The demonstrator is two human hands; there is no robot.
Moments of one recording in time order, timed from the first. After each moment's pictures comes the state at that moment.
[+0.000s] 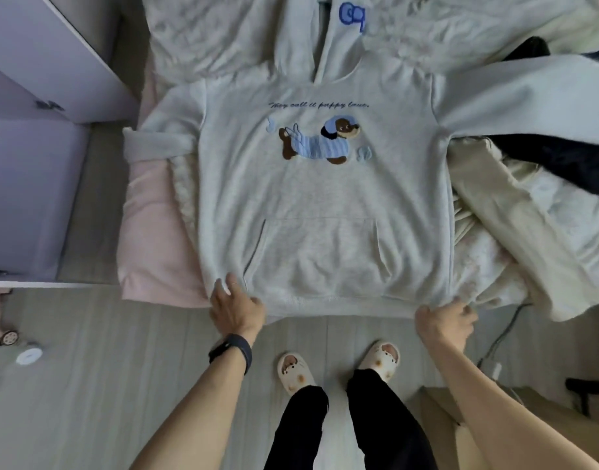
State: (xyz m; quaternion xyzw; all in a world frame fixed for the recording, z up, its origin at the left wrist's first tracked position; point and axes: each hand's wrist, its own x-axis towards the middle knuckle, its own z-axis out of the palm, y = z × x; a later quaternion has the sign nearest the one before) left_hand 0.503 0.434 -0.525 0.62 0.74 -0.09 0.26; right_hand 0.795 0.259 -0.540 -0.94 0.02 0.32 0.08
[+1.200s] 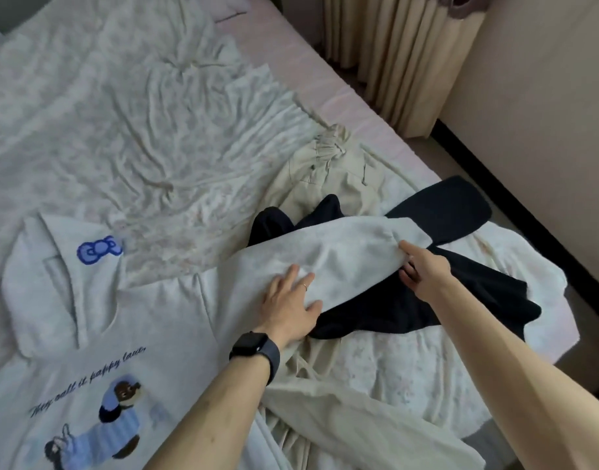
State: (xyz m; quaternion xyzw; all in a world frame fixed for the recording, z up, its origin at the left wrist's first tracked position) left_hand 1.185 0.529 -0.485 0.88 0.27 -0.28 0.27; right_hand 1.371 0.342 -0.512 -0.65 0.32 0.31 0.62
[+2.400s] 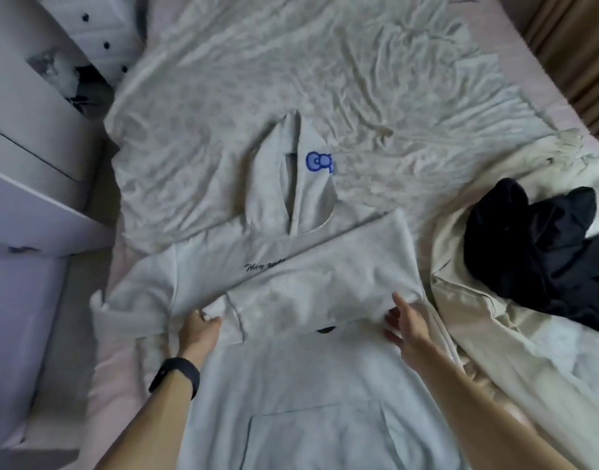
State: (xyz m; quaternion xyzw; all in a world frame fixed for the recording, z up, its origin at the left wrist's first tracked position) left_hand 0.655 0.779 -0.502 0.50 0.76 0.00 0.41; right_hand 0.959 0.567 -0.523 -0.71 0.17 0.48 0.49
